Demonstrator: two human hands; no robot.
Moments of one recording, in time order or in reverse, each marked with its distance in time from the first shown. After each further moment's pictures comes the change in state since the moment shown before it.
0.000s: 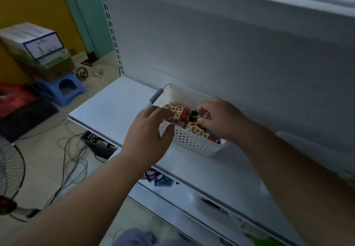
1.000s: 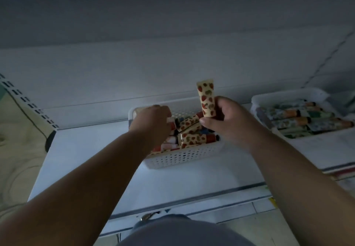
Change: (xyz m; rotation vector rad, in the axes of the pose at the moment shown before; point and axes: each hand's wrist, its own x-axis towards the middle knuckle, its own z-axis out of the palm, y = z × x) left_hand 0.155 -0.033 0.048 0.173 -0.581 0.427; right_hand -0.029 -0.047 0.011 0.654 0.451 0.648
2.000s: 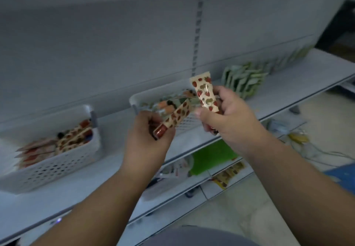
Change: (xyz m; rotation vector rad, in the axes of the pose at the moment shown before) left_hand -0.083 0.310 0.078 -0.823 0.127 0.009; right_hand -0.164 0.117 -0.224 0.446 0.306 -0.054
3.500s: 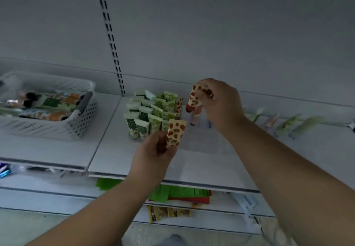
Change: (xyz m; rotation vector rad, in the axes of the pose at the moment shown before) left_hand 0.114 0.101 0.459 -0.105 0.301 -0.373; right_hand 0.297 0.118 -0.391 -0.706 -0.208 -0.526
